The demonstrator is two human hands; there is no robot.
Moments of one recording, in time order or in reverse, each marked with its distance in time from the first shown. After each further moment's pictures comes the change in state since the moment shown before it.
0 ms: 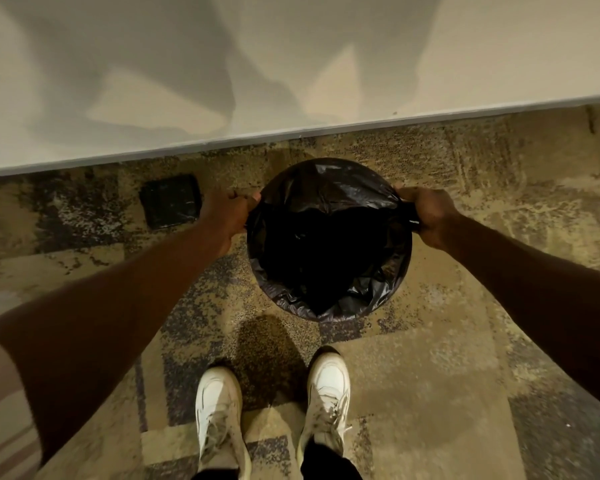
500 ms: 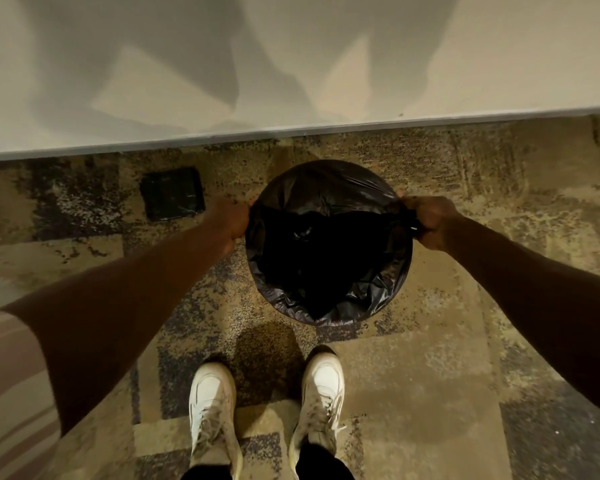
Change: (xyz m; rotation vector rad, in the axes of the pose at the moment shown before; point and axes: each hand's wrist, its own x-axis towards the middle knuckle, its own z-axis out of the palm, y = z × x) left_hand 0.012 -0.016 0.002 0.001 -0.023 -0.159; right_hand 0.007 -0.002 0.001 -0.046 -0.042 0.112
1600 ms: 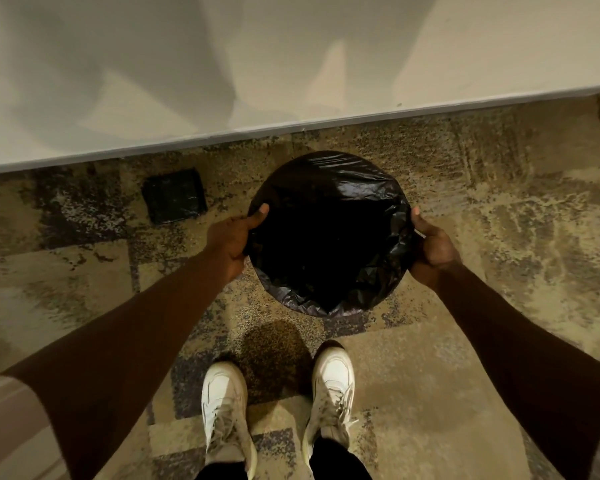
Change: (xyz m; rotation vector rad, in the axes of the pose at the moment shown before) left_hand -0.017 -0.034 0.004 -0.437 -0.101 -0.069; right_hand -0.031 0.079 -0.001 0.616 -0.256 -0.026
